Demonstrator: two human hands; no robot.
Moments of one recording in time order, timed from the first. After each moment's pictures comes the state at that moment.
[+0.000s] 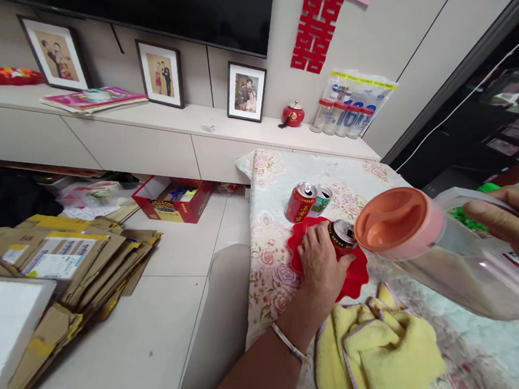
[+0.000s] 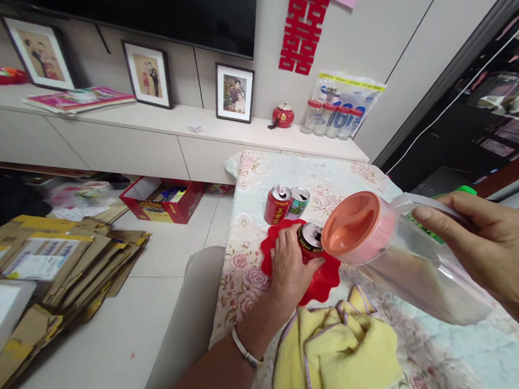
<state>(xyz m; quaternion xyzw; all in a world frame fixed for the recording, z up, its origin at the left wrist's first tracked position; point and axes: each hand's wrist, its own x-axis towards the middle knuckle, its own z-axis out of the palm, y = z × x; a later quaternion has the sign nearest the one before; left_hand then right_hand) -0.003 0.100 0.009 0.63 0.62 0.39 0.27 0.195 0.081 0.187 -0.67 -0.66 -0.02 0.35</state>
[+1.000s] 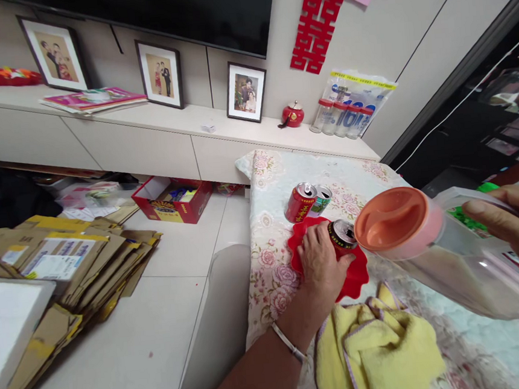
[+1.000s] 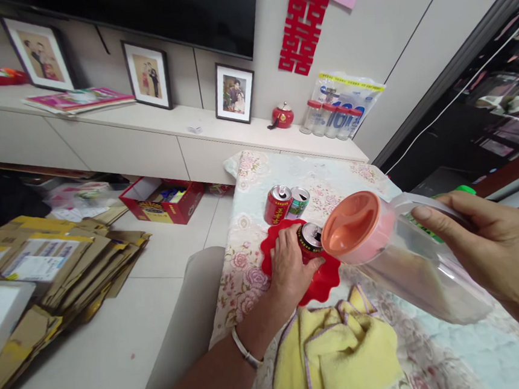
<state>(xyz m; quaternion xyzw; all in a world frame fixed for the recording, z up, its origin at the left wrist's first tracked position) -0.003 0.101 0.008 0.63 0.61 0.40 0.27 0.189 0.079 0.188 -0.67 -0.65 -0.03 0.36</state>
